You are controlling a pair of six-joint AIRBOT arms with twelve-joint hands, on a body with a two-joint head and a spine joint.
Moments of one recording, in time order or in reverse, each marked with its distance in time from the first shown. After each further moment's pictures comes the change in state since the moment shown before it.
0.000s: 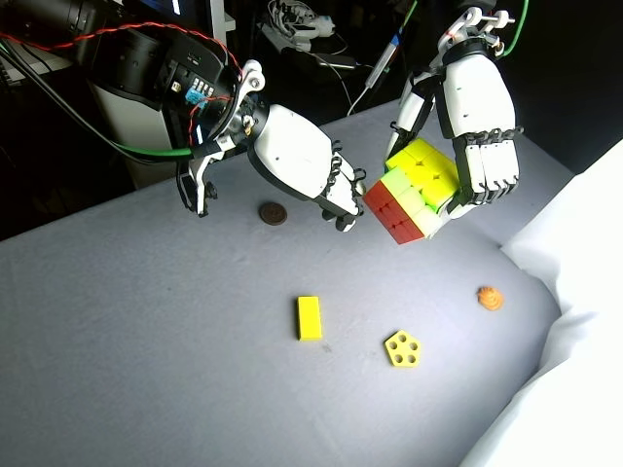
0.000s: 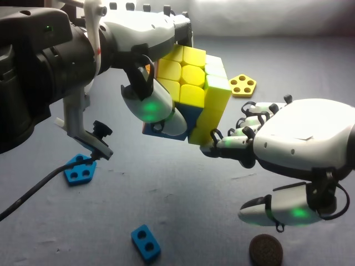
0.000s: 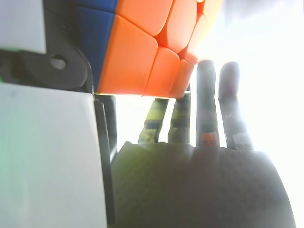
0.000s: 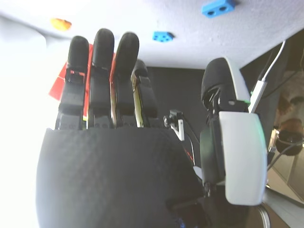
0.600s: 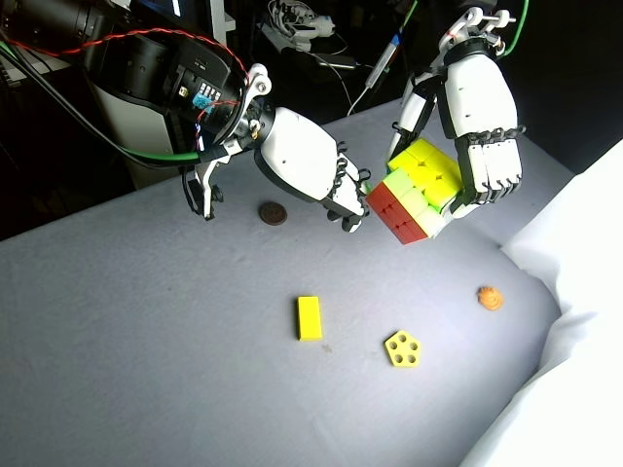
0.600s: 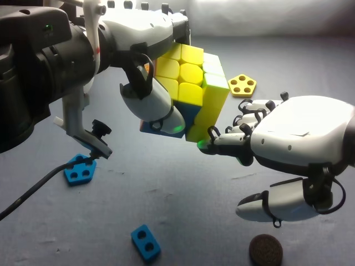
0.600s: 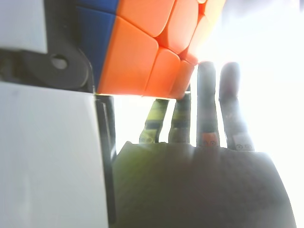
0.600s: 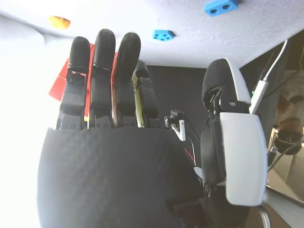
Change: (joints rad) left arm -0.002 0.000 0.000 0.003 -0.006 0.002; right arm 0.002 -0.019 0.029 0.000 -0.006 0.000
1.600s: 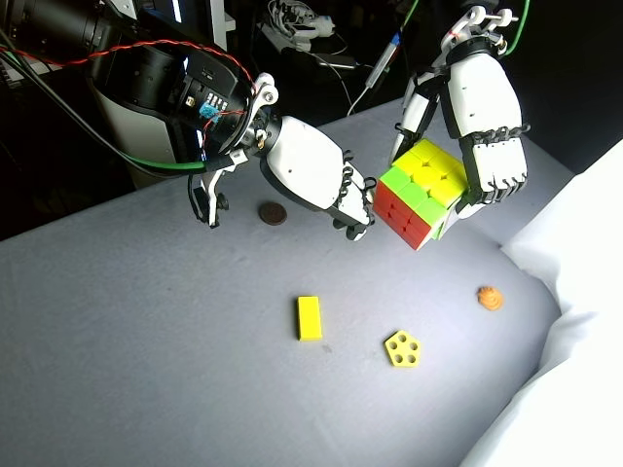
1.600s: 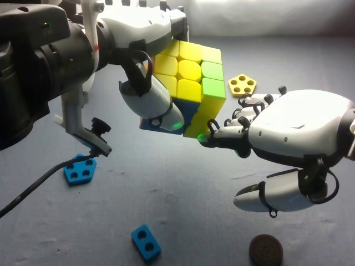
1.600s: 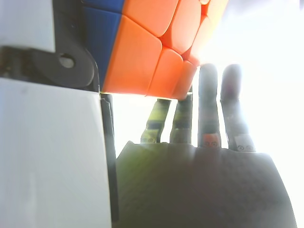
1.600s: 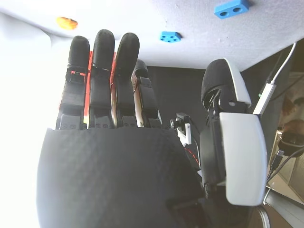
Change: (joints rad) left arm -0.003 0.000 0.004 0.001 0.000 -0.003; right arm 0.012 -0.024 0.033 0.001 -0.001 0.001
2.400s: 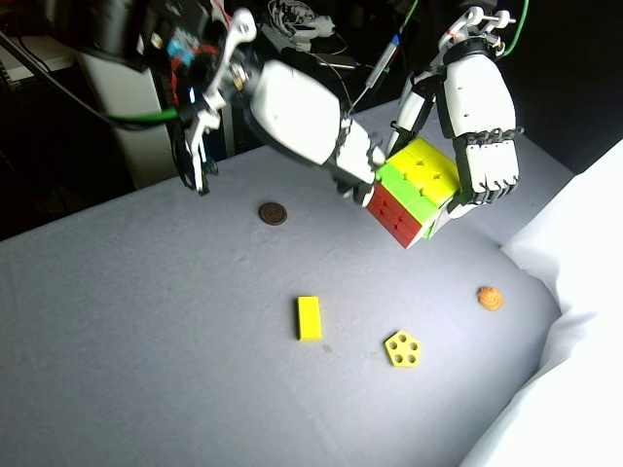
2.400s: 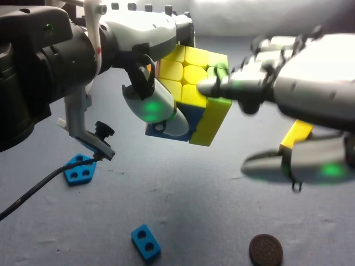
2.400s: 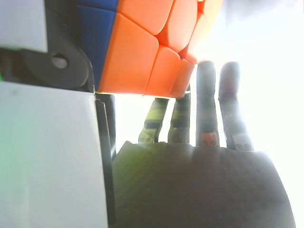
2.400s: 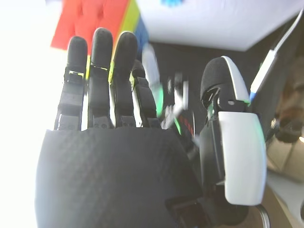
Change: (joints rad) left arm 0.001 0.000 -0.001 -0.017 0.018 -0.002; right arm 0.236 0.253 -0.172 -0.006 -0.120 0.024
